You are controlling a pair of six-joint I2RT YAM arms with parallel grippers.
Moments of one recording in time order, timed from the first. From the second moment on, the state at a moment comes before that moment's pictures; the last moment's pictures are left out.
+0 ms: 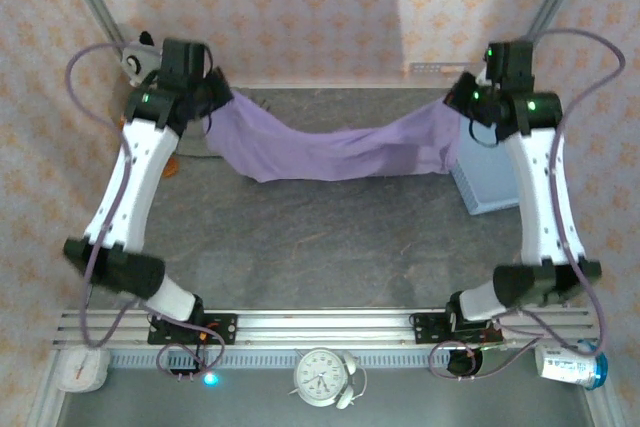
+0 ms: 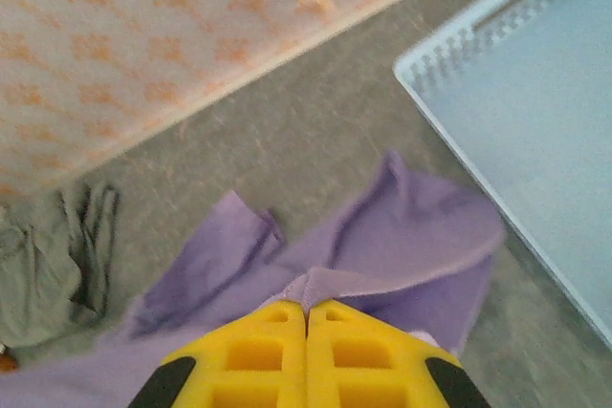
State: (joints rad) left arm -0.14 1.60 1.91 -0.98 -0.07 -0.64; right arm 0.06 1.50 1.89 -1.07 -0.08 0.53
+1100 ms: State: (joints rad) left arm -0.14 1.22 2.19 -0.80 -0.01 -0.69; right arm 0.04 1.09 2.13 -1.03 -0.17 0.49
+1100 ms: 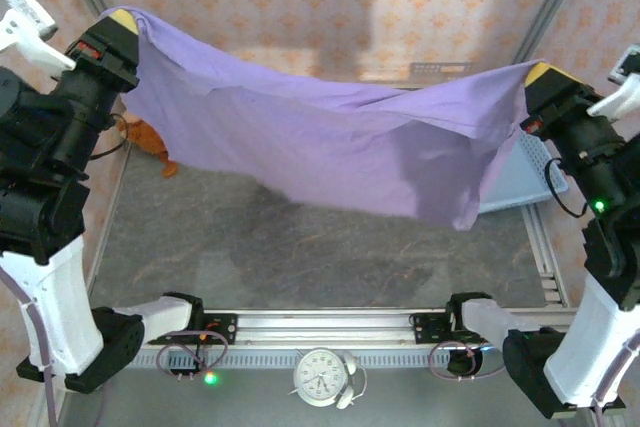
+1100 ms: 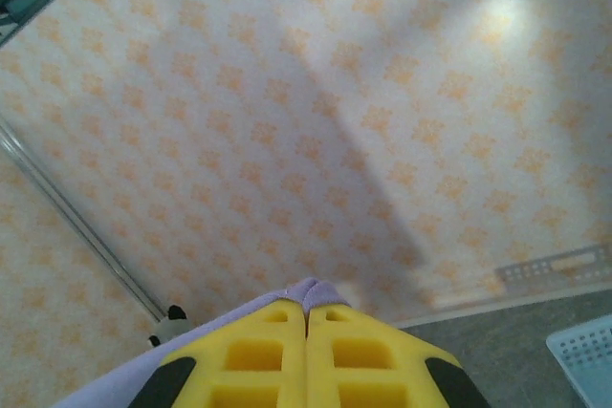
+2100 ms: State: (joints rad) left arm -0.13 2.30 2.36 -1.08 -0.05 -0.59; right arm 0.03 1.84 1.72 -0.67 -0.05 0.58
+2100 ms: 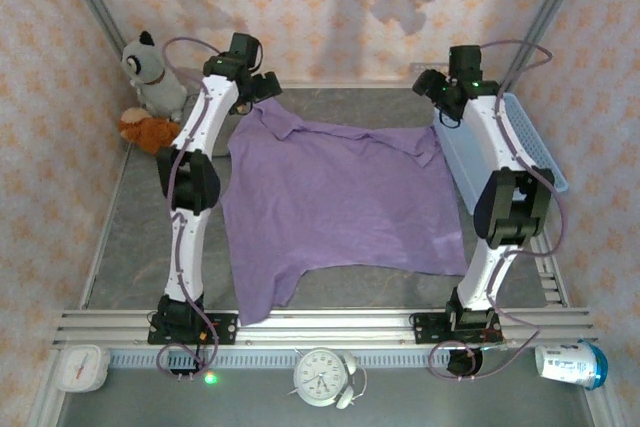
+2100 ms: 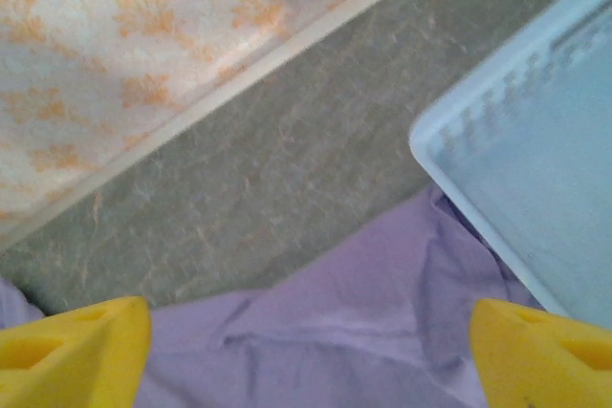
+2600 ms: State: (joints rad) left arm -0.26 1.58 1.26 -0.75 0.04 -0.73; right arm 0.07 1.49 1.07 -0.80 -0.12 0.55
